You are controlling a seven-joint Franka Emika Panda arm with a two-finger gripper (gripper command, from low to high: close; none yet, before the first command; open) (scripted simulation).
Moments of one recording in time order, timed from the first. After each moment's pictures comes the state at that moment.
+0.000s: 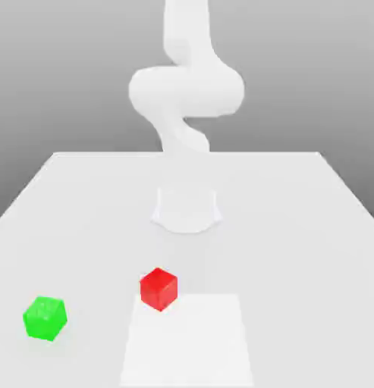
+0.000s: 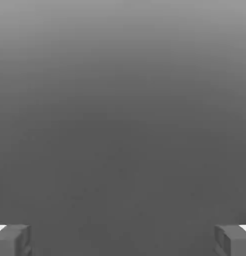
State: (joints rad) arm -0.02 -0.74 0.00 -2.37 0.01 2.35 0.84
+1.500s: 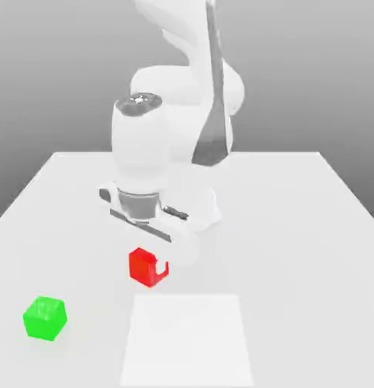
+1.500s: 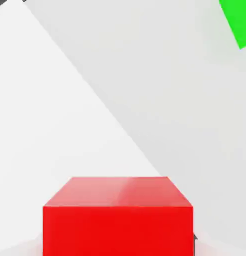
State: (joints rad) arm -0.27 -0.08 -0.05 -2.84 -0.02 2.76 1.19
